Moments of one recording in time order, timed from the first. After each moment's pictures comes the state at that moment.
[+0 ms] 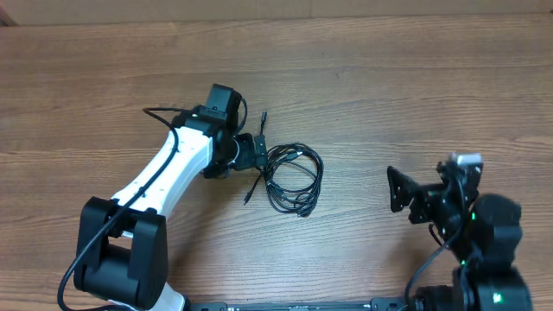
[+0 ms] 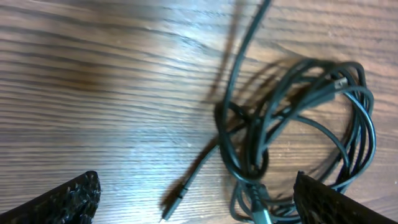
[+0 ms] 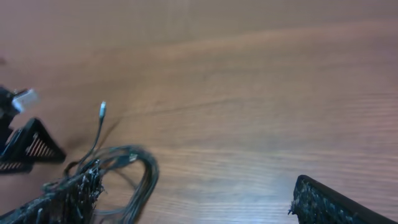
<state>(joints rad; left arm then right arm) -0.30 1.75 1.20 -0.81 0.20 -0.49 0.01 0.53 0.60 -0.54 -0.25 0.13</state>
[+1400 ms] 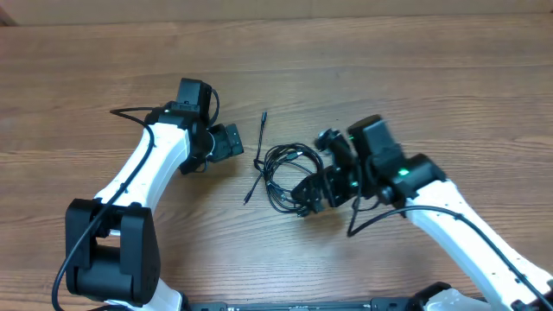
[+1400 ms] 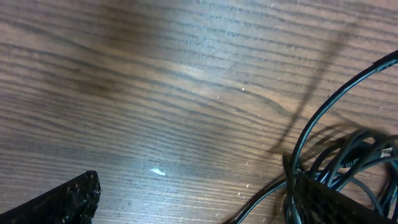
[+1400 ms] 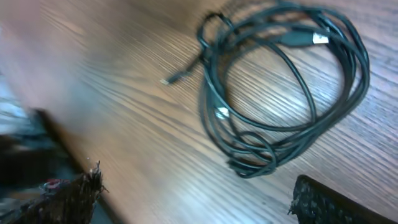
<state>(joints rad) -0.17 1.75 1.20 -0.79 0.11 -0.50 0.51 1.38 0.96 -0.69 -0.46 0.11</state>
